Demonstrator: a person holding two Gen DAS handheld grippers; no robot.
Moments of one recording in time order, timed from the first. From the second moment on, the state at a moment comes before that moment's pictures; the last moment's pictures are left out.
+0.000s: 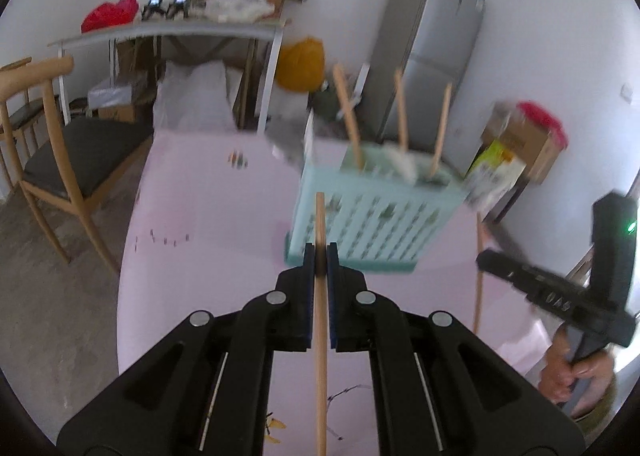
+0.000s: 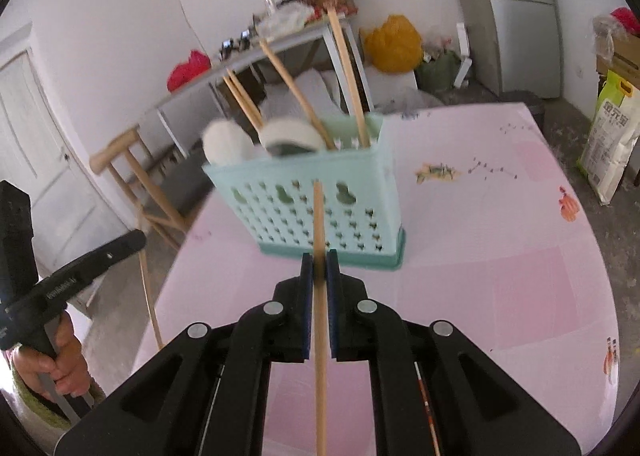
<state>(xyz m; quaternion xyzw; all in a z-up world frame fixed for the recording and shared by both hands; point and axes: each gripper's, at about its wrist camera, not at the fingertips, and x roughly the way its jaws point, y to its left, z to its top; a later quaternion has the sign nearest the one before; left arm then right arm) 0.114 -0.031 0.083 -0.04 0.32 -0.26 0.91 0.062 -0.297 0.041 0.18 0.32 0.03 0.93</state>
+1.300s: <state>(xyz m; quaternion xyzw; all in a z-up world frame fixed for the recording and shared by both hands) 0.197 -0.083 0.155 -0.17 0.18 -0.28 0.93 0.042 -0.318 0.064 0.22 0.27 0.03 0.94</state>
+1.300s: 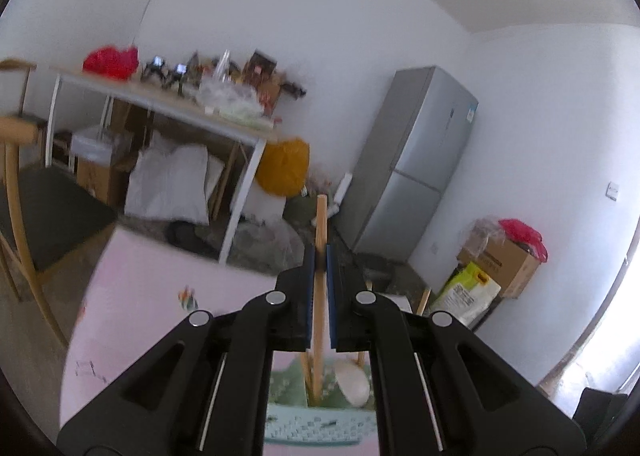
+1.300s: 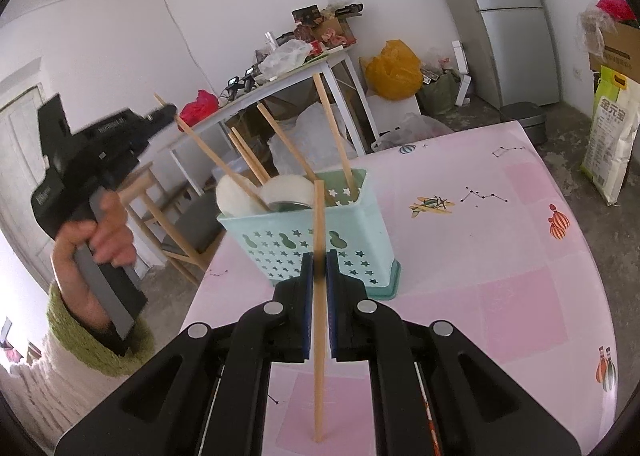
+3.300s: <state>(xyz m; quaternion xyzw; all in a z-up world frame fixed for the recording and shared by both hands) 0.202 -0.066 0.016 0.04 0.30 -0.31 0.90 0.128 -0.388 0.077 0.27 0.22 0.07 0.93</state>
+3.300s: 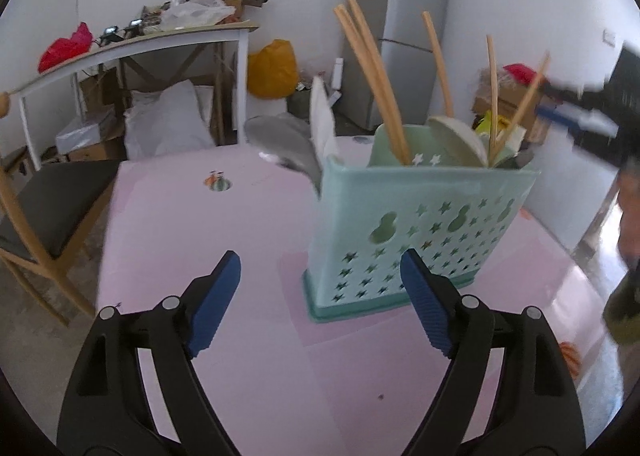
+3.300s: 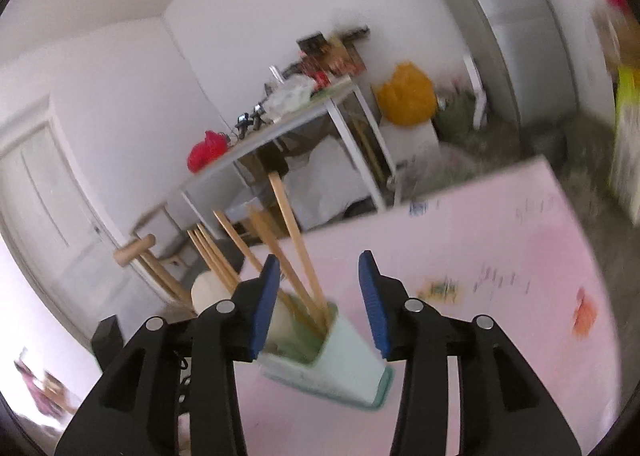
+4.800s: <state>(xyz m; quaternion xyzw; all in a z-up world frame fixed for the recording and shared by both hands) 0.140 -0.054 0.023 -0.03 0.34 -0.26 0.90 0.086 -0.355 0.029 0.34 0.27 0.04 0.90</state>
